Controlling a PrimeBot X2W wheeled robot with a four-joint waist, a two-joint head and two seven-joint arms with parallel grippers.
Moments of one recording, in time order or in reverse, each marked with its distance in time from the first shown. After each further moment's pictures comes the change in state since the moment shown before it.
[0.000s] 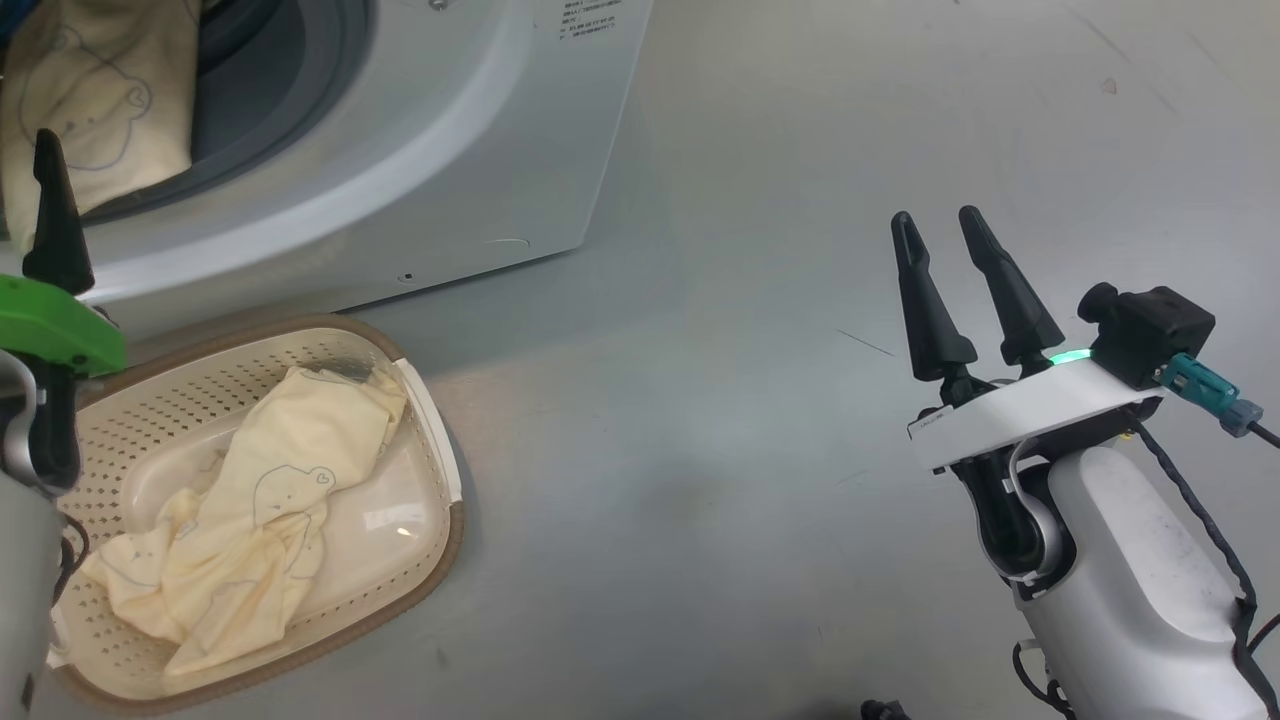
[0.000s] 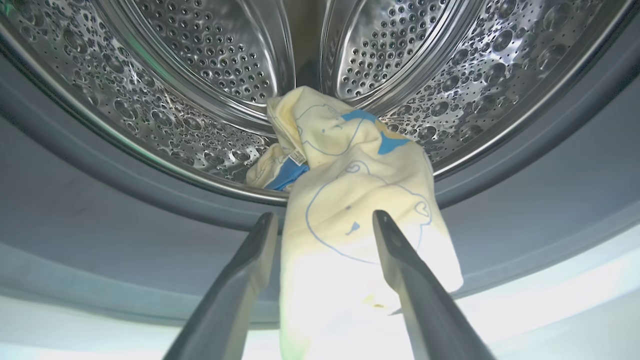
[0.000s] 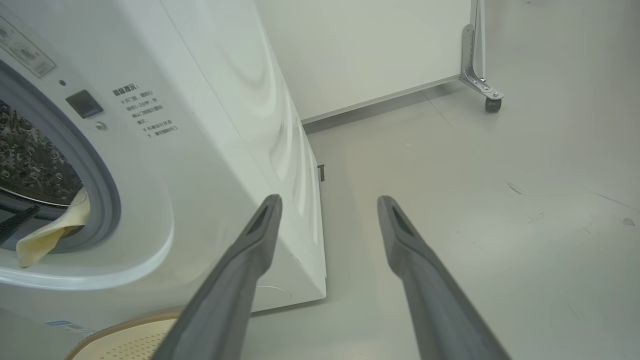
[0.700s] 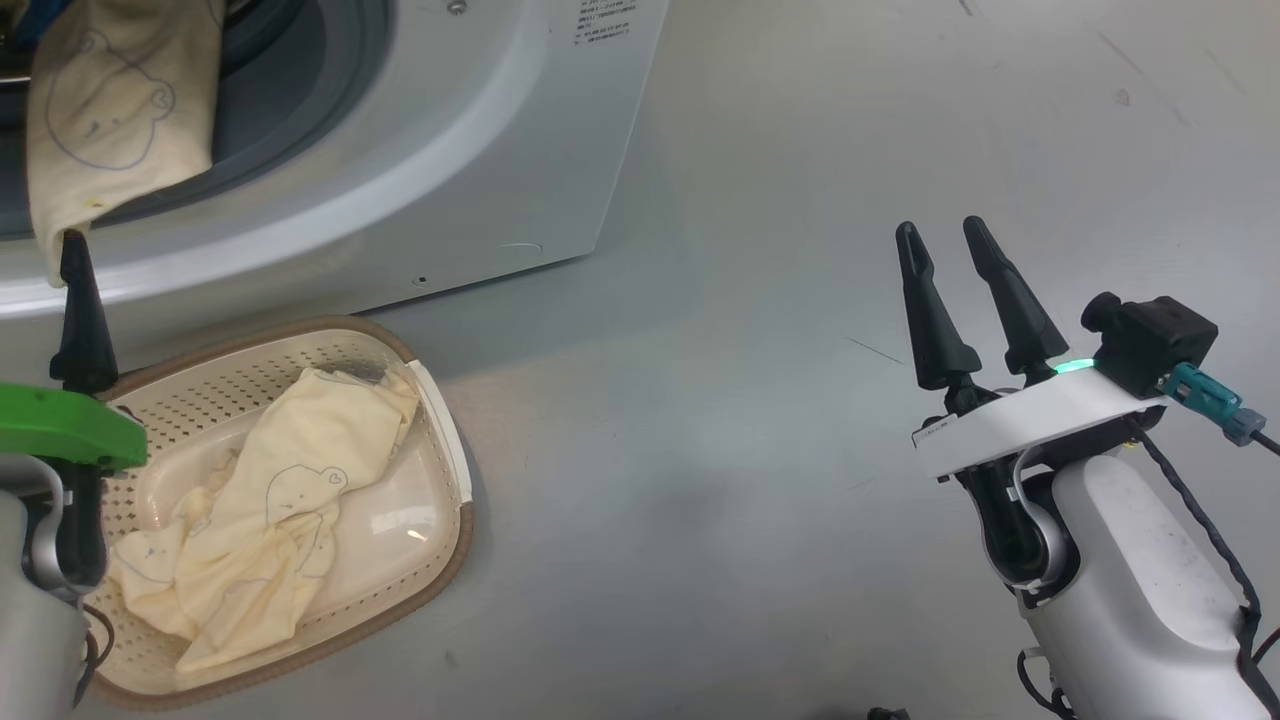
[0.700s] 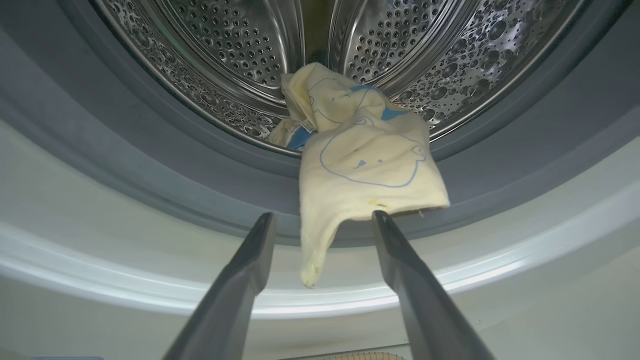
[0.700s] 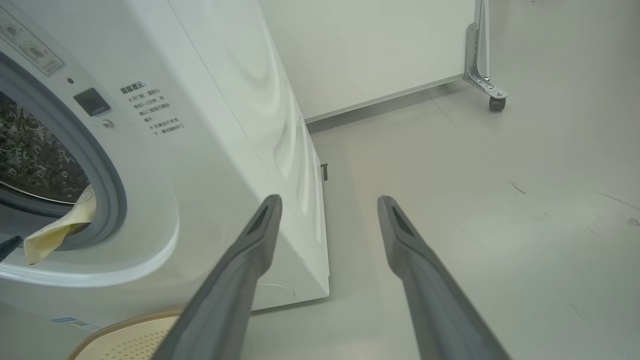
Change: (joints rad) left arm 0.239 0.009 0.083 -0.221 -0.008 0.064 -0.004; right arm 0.016 -0.006 -0.003 -0.004 0.000 0.000 0.000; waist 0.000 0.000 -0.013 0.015
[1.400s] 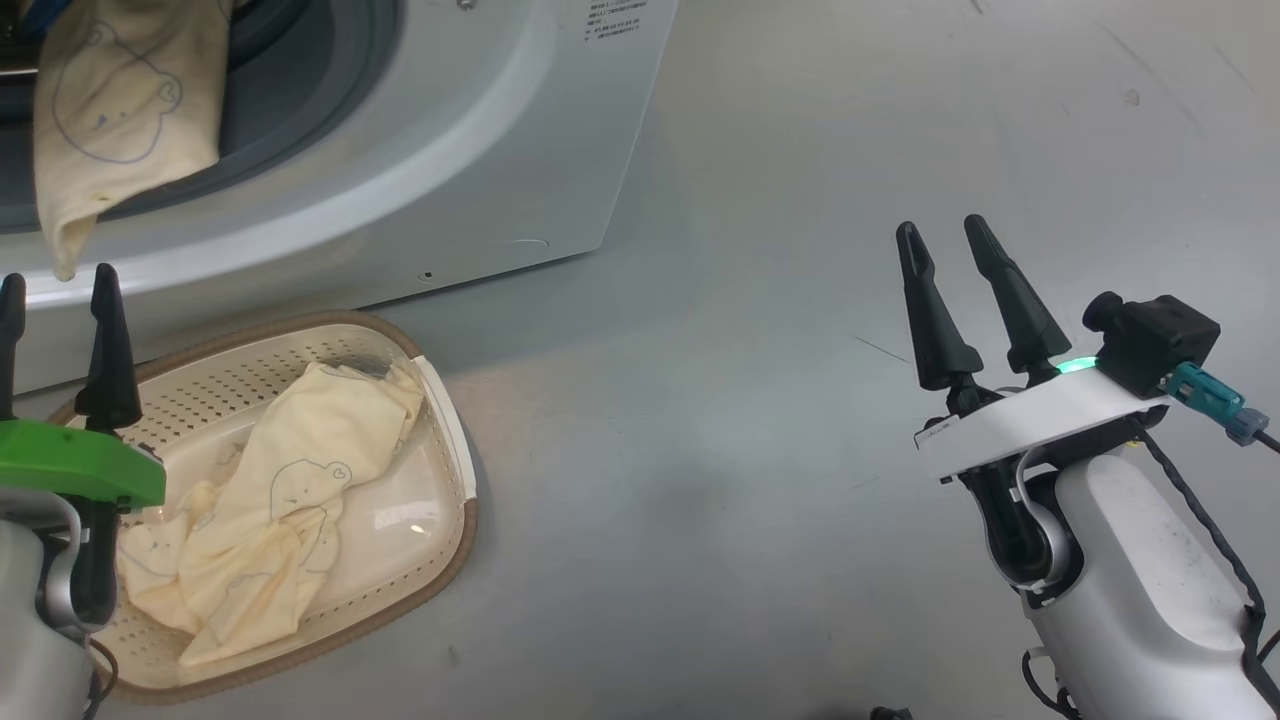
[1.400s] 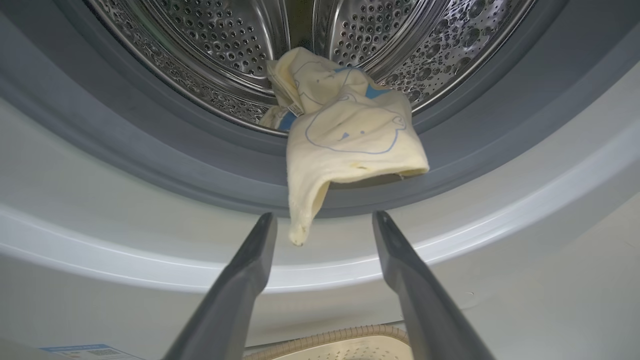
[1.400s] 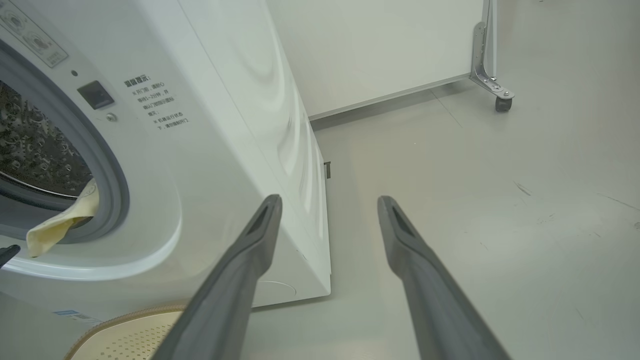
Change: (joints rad) left arm 0.096 0.016 -0.008 -0.112 0.025 0.017 0.006; right arm 0.000 -0.013 0.008 -0.009 -0.001 0.000 0.000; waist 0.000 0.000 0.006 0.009
